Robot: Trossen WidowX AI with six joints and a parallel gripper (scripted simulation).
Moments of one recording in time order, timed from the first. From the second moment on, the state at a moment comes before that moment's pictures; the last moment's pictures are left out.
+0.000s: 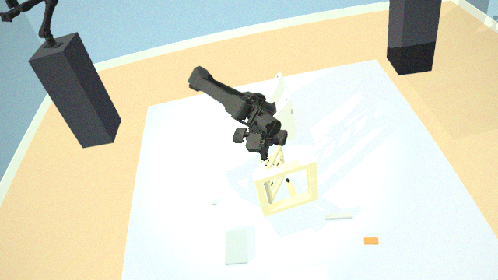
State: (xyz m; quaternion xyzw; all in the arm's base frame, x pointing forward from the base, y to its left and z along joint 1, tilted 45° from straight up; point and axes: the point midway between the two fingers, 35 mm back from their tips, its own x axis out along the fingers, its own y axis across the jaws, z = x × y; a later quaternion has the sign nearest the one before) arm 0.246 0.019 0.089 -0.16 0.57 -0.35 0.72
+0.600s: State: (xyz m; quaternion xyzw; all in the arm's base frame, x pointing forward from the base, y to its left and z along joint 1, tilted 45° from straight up) arm 0.246 -0.006 0.113 -0.26 0.61 -0.27 0.70
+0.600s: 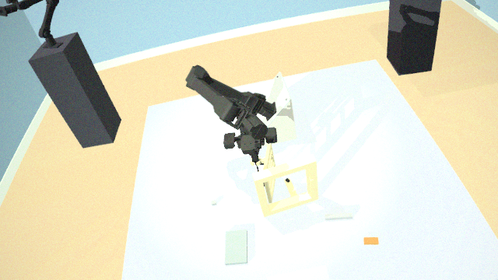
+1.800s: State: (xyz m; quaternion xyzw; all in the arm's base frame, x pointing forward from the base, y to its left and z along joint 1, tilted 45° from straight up) arm 0.264 -0.041 0.151 -0.40 0.65 -0.14 0.63
